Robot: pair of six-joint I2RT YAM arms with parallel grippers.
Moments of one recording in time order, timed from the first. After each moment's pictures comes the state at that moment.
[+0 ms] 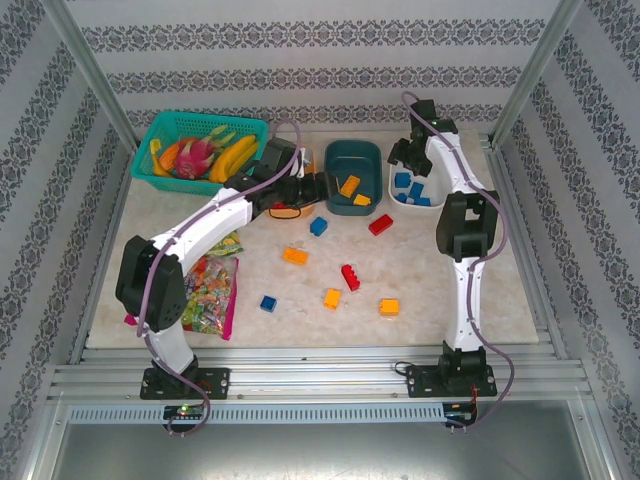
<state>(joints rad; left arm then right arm) -0.51 1.76 1.51 -0.44 0.35 -0.73 0.05 2.40 2.29 -1.01 -0.04 0.46</state>
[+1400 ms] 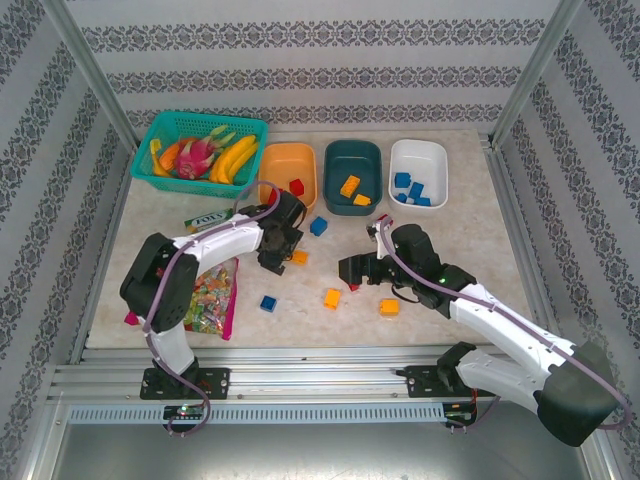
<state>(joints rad) -0.58 1.80 1.22 -0.67 -0.02 -1.73 0.59 1.01 0.62 -0.23 -0.33 0.47</state>
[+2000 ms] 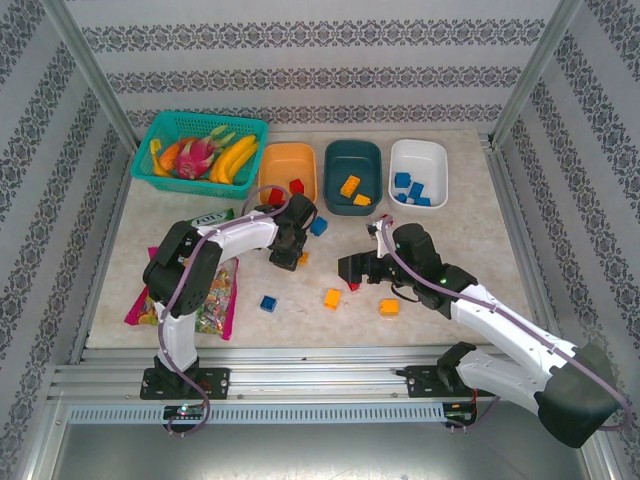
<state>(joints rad) -0.59 1.95 1.30 -0.66 -0.03 -1.87 0.59 1.00 0.62 -0.21 -0.34 0.46</state>
